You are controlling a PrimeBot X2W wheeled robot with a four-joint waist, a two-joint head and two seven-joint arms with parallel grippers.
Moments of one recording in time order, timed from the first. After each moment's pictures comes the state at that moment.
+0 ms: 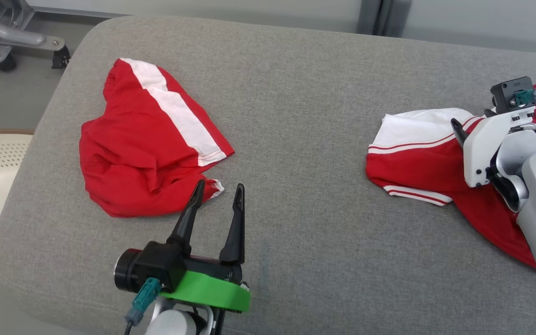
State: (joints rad) left arm -0.13 0.05 -0.44 0.05 -0.34 0.07 -0.26; right arm -0.71 -0.38 0.25 0.74 0.26 0.13 0.26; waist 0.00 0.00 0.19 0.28
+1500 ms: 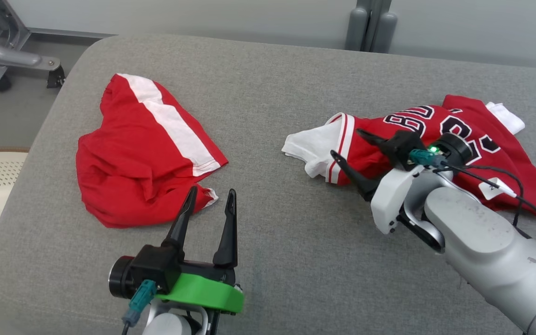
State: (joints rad) left arm -0.11 0.05 -0.42 0.08 -0.34 0.08 -0.26; right arm -0.77 -0.35 0.90 0.67 0.54 0.13 -0.19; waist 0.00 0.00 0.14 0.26
